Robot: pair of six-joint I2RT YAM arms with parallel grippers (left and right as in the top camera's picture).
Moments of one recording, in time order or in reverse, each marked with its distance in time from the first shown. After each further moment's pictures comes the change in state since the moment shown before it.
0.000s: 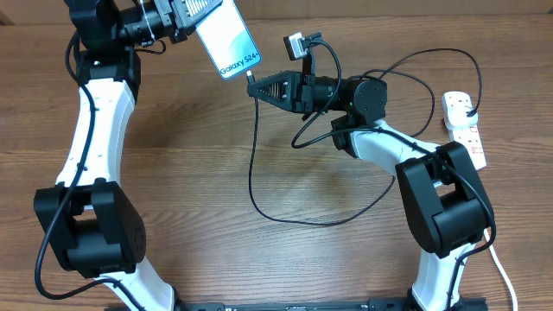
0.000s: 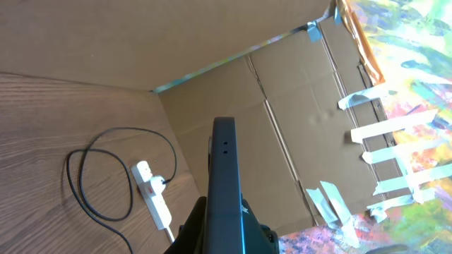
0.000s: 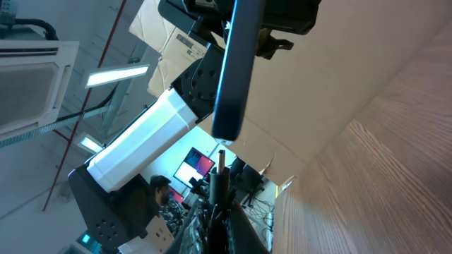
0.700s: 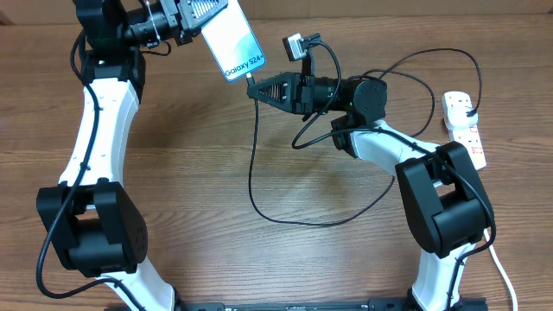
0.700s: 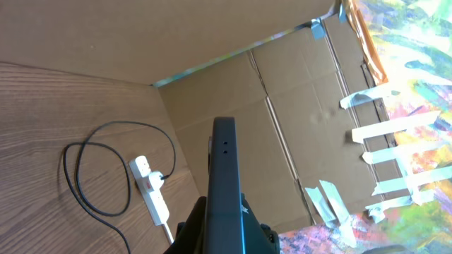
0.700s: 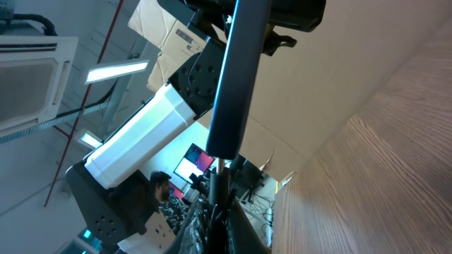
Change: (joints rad) left arm -0.020 0.001 0.000 -0.040 -0.007 0.014; right arm 0.001 0.000 0.000 0.000 -0.016 0.000
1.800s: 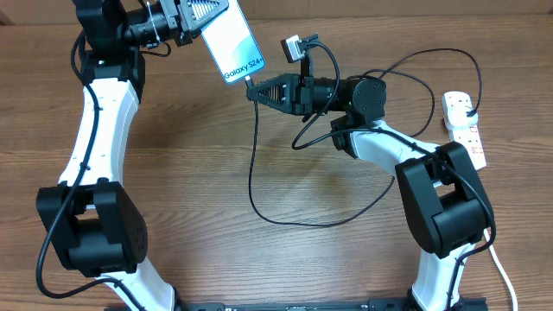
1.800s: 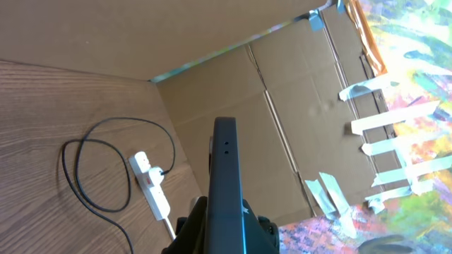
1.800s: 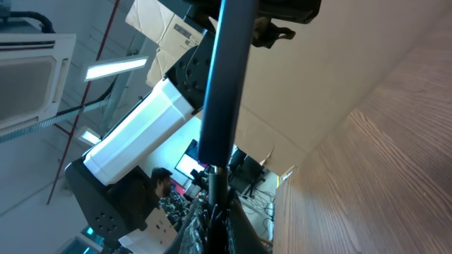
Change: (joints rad) left arm 0.000 0.000 0.000 0.000 0.029 0.018; right arm 0.001 0.000 0.000 -0.020 -0.016 0.000
